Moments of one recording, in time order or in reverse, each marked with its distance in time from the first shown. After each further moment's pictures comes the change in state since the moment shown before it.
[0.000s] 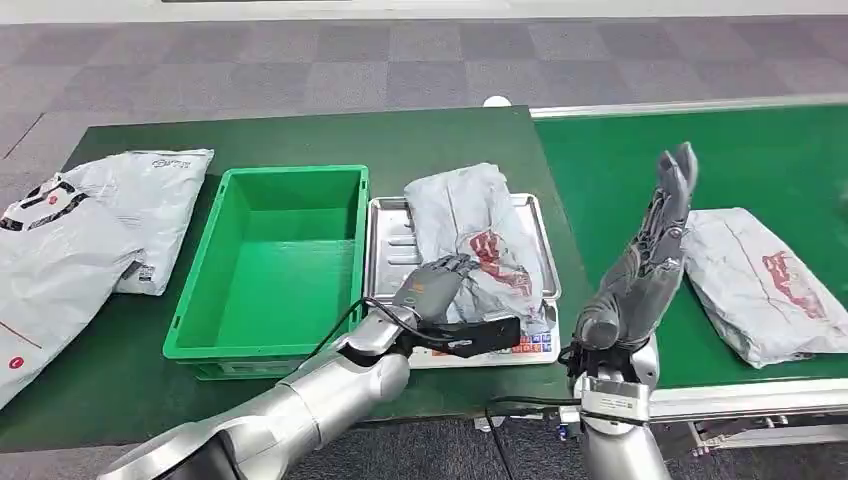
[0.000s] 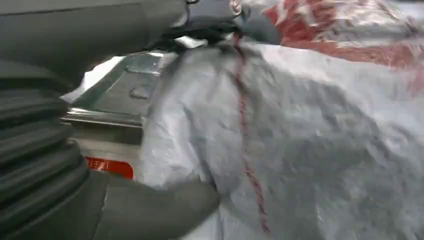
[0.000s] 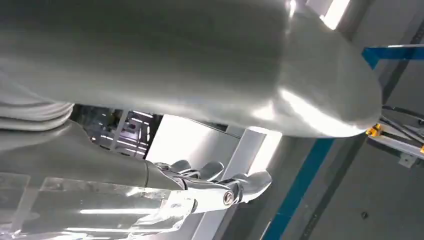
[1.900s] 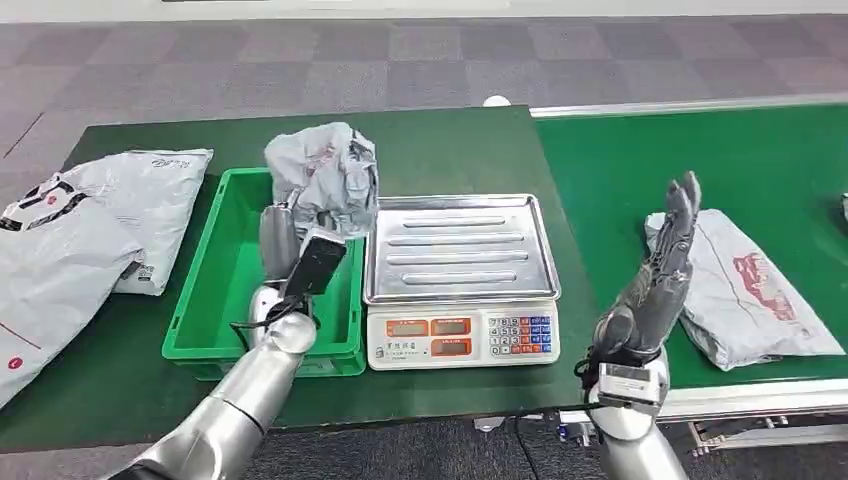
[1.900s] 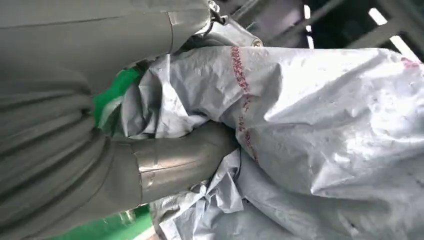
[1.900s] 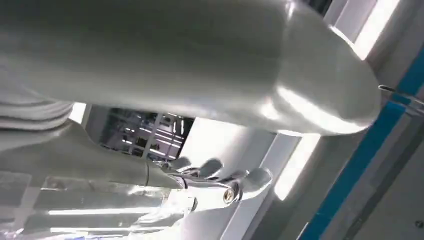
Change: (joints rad) left arm 0.198 0.152 0.809 -0.270 0.121 0.495 -0.689; right arm 0.050 -0.136 0.026 0.083 -0.144 -0.147 0.004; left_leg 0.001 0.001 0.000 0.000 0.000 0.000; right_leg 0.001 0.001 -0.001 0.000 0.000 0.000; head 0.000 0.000
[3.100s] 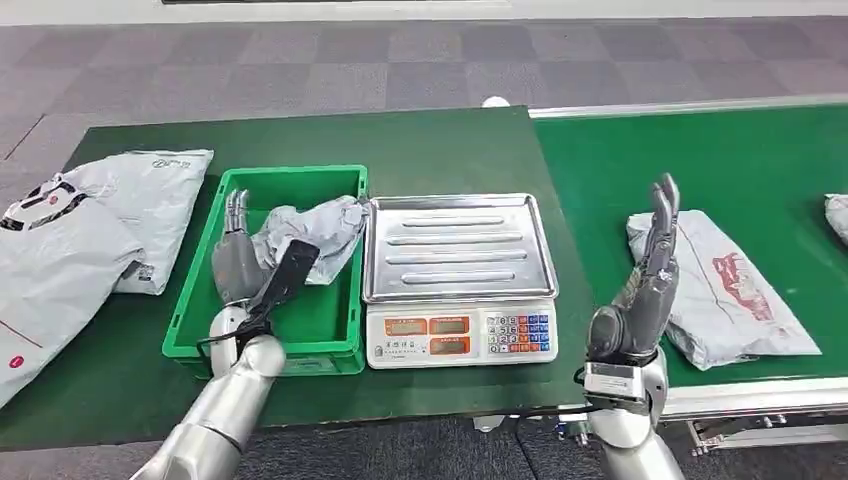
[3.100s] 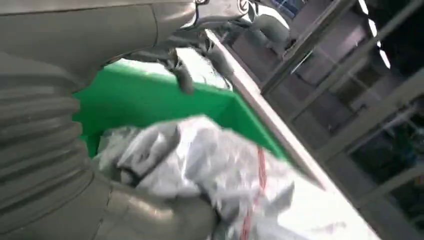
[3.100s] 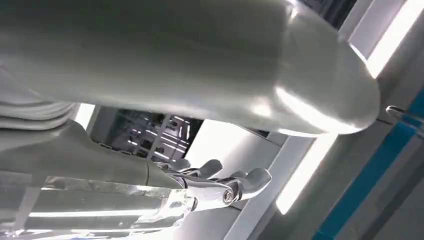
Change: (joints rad) left arm 0.115 0.039 0.224 -0.092 -0.445 0.001 0.340; right arm 0.019 0.009 -0.010 -0.012 0.093 0.048 0.070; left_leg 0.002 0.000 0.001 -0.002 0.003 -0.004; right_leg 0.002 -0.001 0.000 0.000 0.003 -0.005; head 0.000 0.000
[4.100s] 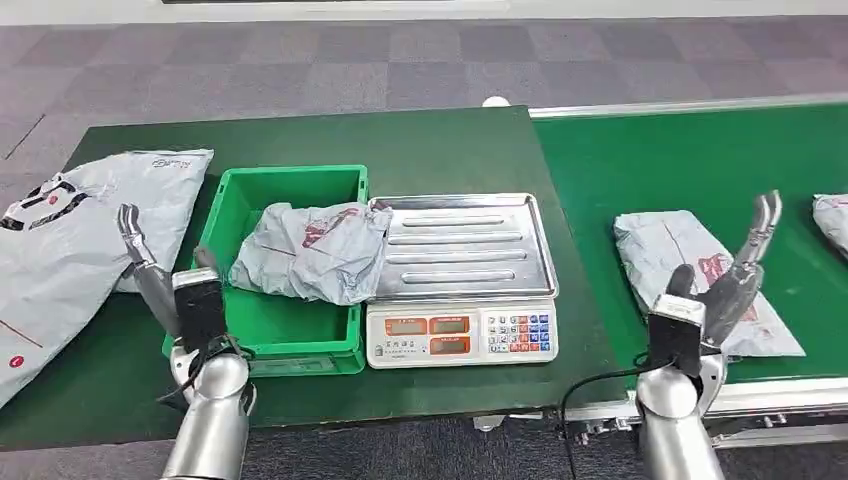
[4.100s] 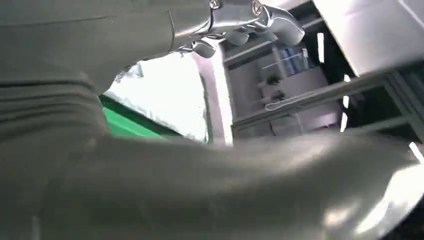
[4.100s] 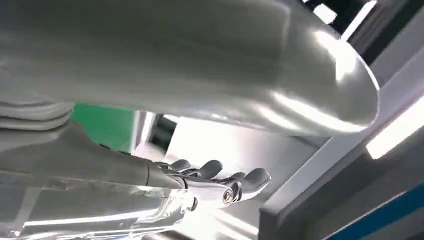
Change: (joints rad) left arm 0.202 -0.086 0.173 -0.405 0.415 -0.005 -0.402; right arm -0.052 -0.004 -0.337 0.231 0.022 -0.084 0.066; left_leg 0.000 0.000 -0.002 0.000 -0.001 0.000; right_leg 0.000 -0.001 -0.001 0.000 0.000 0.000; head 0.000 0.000
